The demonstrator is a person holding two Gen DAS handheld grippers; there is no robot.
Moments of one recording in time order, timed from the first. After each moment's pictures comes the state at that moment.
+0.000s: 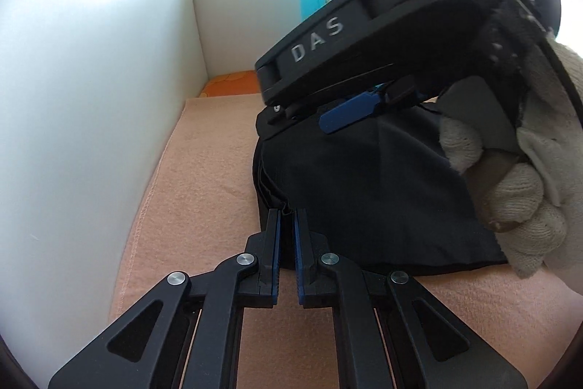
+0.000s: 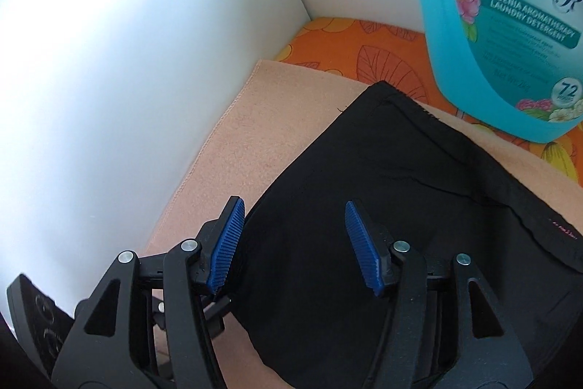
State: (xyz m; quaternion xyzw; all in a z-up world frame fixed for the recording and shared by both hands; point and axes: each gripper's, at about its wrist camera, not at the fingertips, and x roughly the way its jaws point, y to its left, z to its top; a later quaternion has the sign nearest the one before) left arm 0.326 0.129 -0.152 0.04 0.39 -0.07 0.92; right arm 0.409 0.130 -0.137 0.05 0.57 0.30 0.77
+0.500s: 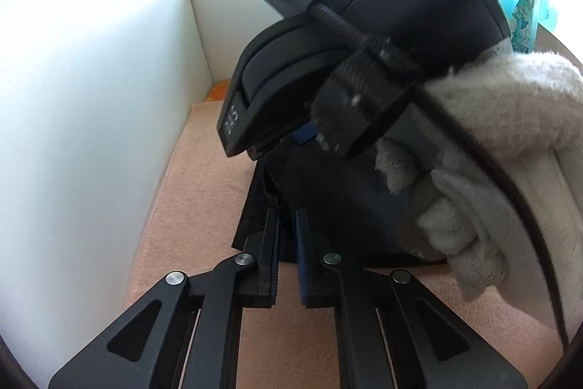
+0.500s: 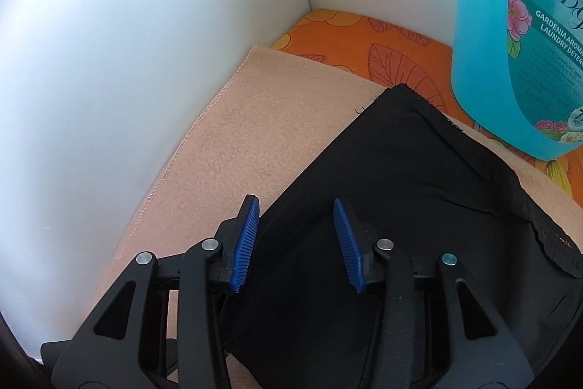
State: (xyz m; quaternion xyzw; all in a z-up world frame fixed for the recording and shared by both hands) left arm 0.315 0.125 -0.151 0.08 0.39 -0.05 0.91; right arm 0.395 0.157 -0.136 -0.01 0.56 0.26 0.79
